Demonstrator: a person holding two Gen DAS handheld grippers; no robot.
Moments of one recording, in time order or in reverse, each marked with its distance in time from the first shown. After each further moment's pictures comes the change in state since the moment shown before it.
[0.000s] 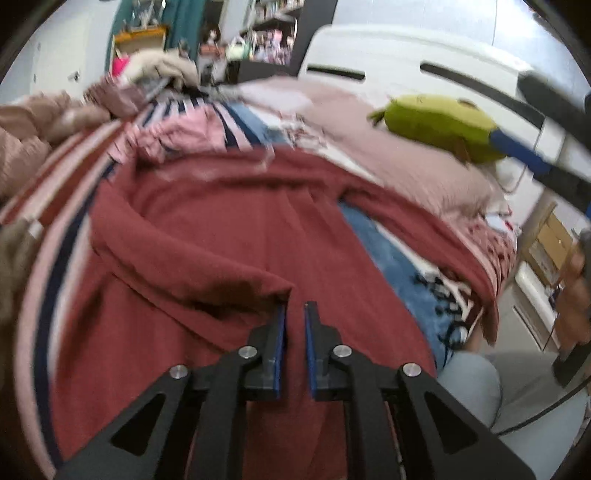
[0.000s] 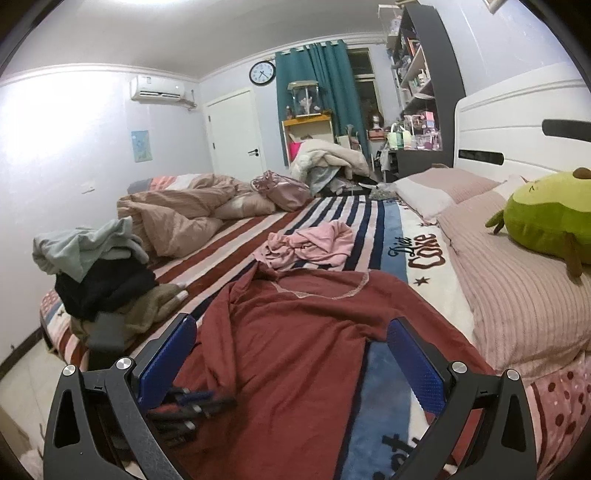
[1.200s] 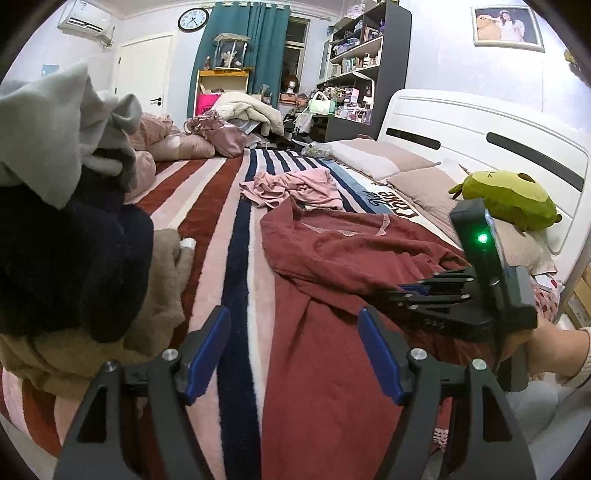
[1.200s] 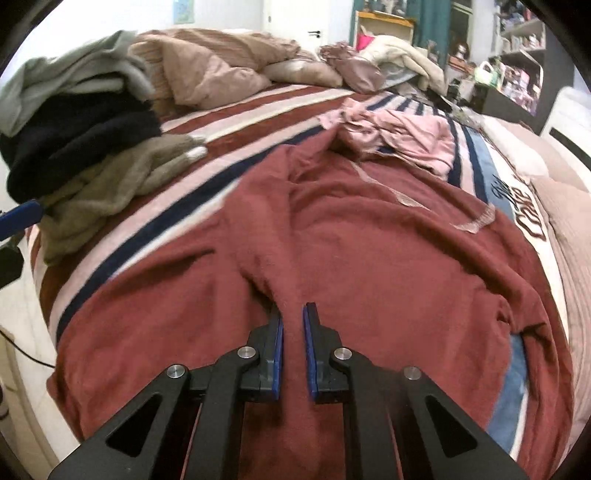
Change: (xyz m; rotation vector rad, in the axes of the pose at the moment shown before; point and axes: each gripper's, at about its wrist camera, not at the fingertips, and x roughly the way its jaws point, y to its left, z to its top) left arm -0.129 0.109 -0.031 -0.127 -0.247 0.259; right arm 0.194 0.072 -0.057 -0.265 0.484 0.064
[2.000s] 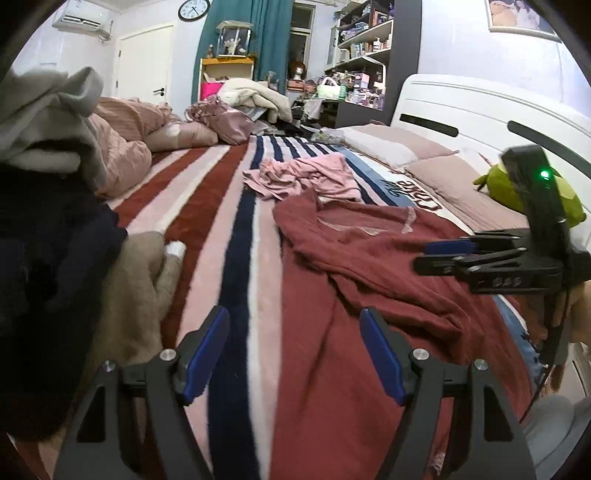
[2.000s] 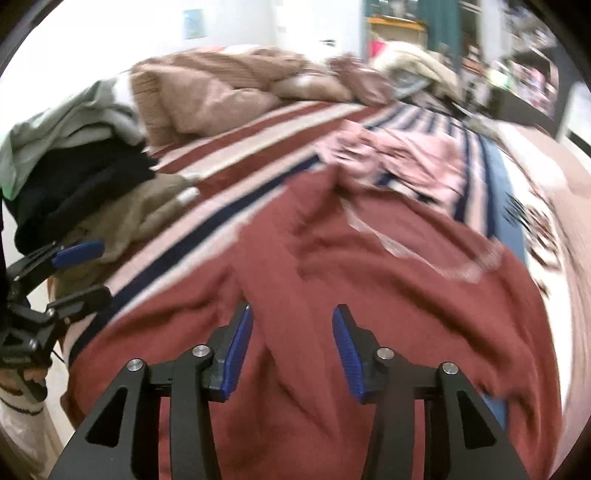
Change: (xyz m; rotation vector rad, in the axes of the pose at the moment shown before) left arm 0.075 0.005 0.024 0.007 0.048 0.045; right arm 0.010 -0.034 0.059 -0.037 -0.051 0.137
